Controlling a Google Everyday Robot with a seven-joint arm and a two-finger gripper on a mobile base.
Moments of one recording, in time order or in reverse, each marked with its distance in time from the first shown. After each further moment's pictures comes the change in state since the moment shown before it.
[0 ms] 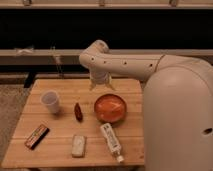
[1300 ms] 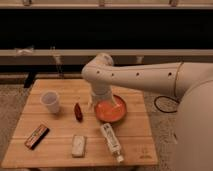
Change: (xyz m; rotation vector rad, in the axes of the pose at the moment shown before) arm -0.124 0.005 -0.004 0.076 -0.134 -0.211
